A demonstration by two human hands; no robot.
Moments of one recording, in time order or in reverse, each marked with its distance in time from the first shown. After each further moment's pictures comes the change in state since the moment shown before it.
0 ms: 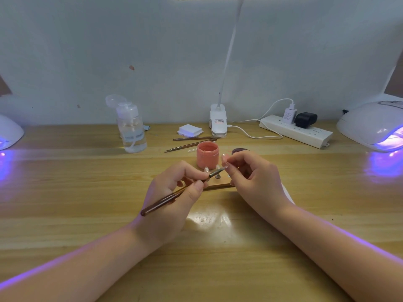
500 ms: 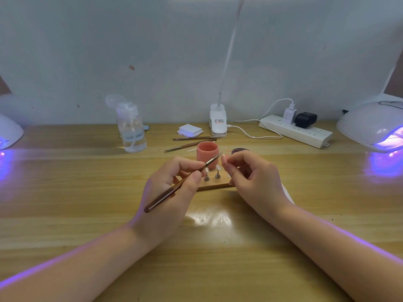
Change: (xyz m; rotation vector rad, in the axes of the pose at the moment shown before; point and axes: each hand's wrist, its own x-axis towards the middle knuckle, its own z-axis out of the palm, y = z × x) left_hand 0.002 0.001 0.002 -0.016 0.080 -0.064; right_hand 0.001 0.001 0.001 0.009 0.005 0.004
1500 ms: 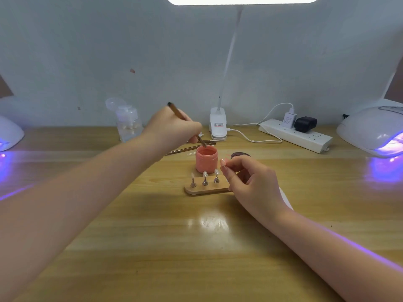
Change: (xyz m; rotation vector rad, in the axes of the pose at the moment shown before) left_hand 0.121 0.022 -0.008 0.389 -0.058 -0.395; right_hand 0.000 -0.001 0.000 -0.038 0.015 -0.009
